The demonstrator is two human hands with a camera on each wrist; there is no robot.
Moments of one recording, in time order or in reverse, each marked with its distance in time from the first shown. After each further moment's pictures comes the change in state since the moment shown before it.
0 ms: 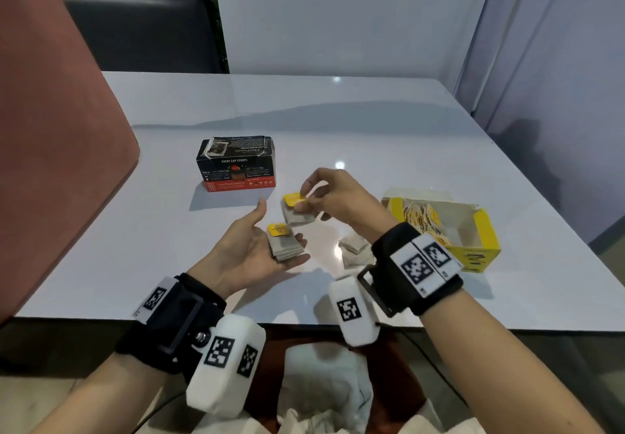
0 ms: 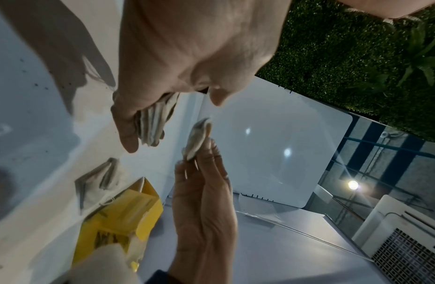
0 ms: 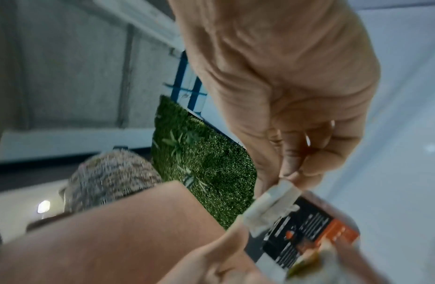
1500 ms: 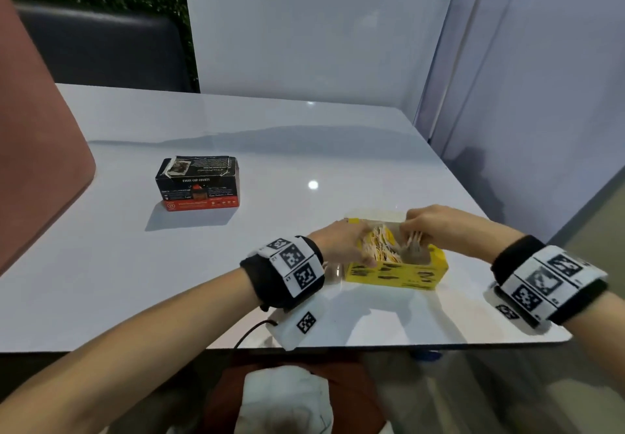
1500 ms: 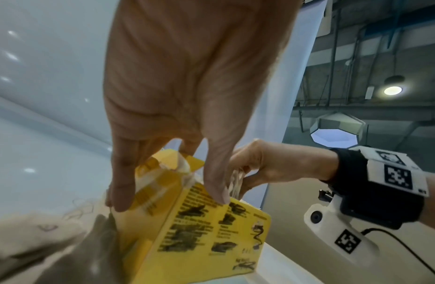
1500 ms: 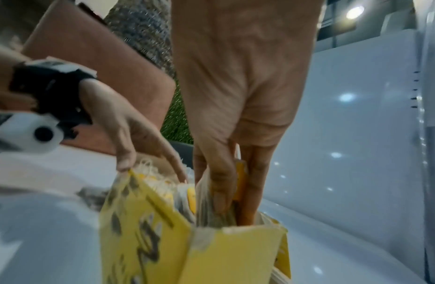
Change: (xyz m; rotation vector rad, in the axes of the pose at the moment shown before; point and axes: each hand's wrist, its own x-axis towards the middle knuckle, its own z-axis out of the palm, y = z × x) left_hand 0.076 -0.043 0.133 1.832 -0.220 0.275; right_hand -0.055 0.071 -0.179 -1.336 -0.230 -0.132
